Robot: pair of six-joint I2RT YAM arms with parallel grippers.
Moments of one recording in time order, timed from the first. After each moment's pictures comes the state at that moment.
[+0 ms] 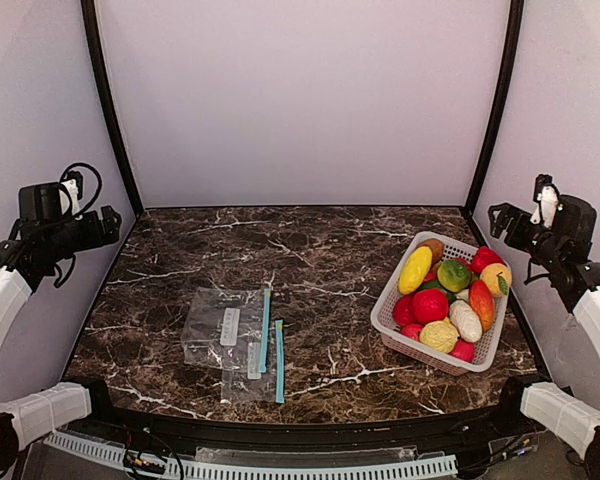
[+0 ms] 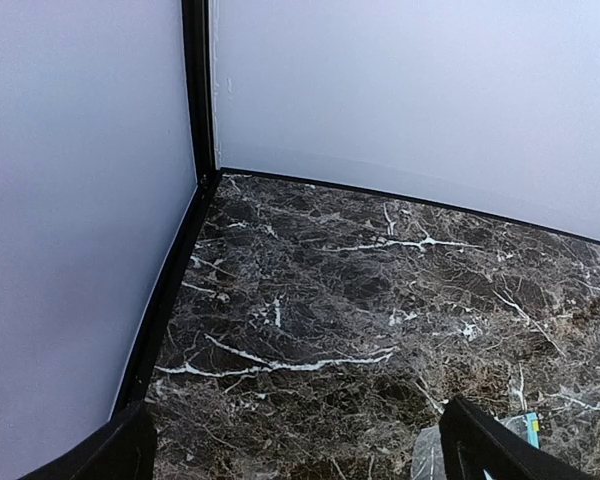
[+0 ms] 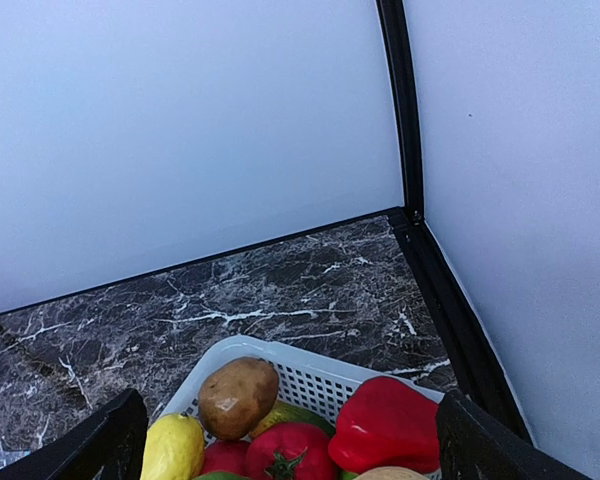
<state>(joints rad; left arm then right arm) 0.04 0.85 0.93 -0.52 -0.05 -0.15 -0.05 0.75 0.75 -0.25 -0.07 0.26</state>
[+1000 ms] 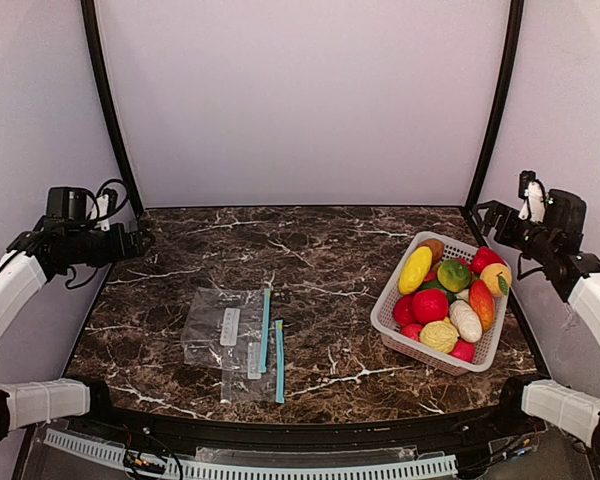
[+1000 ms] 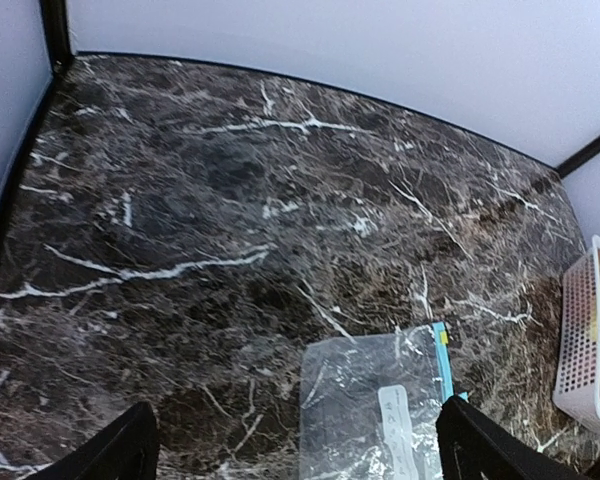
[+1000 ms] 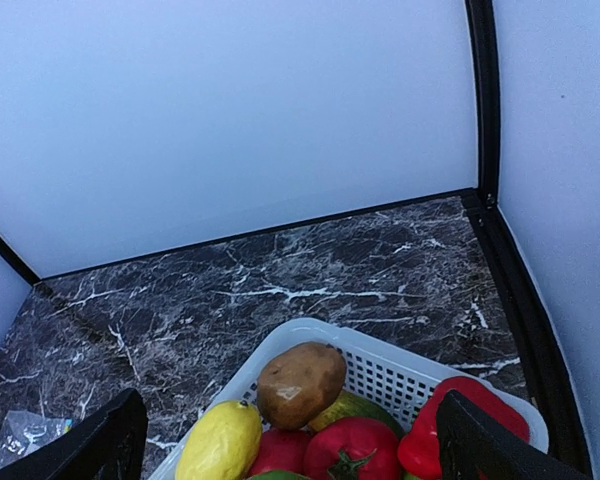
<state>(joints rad) -0.03 0.96 0.92 -0.60 0.21 -0.27 -0.03 0.84 0.77 -0.21 -0.21 0.28</state>
